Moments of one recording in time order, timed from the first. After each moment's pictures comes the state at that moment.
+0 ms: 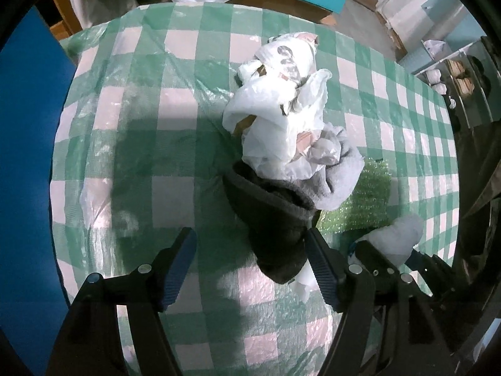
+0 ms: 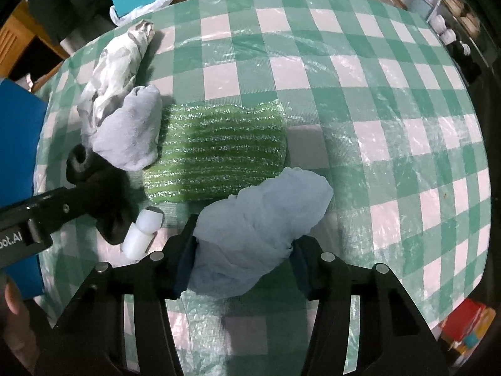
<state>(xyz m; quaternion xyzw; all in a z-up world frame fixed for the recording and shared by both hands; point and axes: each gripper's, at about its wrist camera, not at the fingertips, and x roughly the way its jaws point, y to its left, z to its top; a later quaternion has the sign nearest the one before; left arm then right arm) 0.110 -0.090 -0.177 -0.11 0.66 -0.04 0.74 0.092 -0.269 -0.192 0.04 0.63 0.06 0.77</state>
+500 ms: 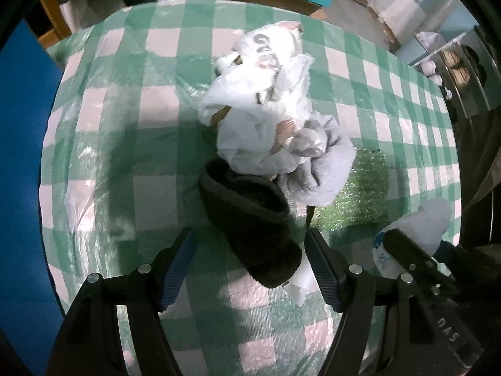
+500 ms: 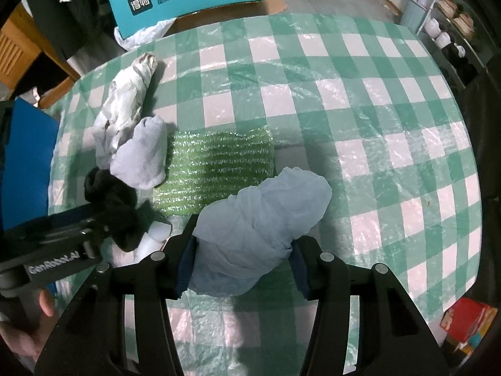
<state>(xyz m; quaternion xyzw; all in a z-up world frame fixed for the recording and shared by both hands) 0.111 -0.105 -0.185 -0.08 0.66 -0.06 0.75 0.083 -0.293 -0.161 0.06 0.61 0.06 0.79</state>
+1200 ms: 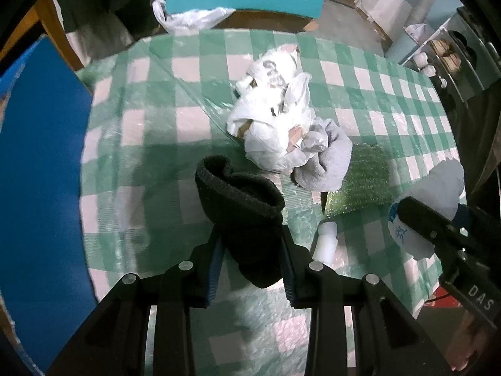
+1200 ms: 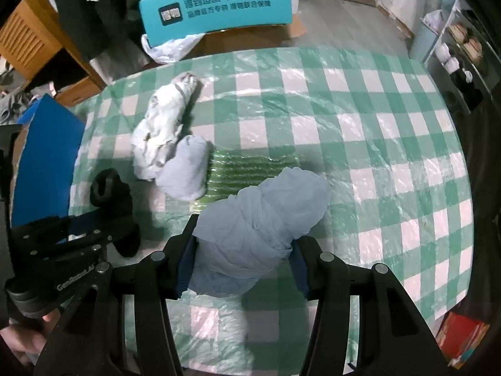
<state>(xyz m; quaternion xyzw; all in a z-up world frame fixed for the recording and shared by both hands) 0.093 -0.080 -0.152 -0.03 0.63 -0.06 0.78 0.089 -0.260 -0.131 0.04 0.58 0.09 0.81</state>
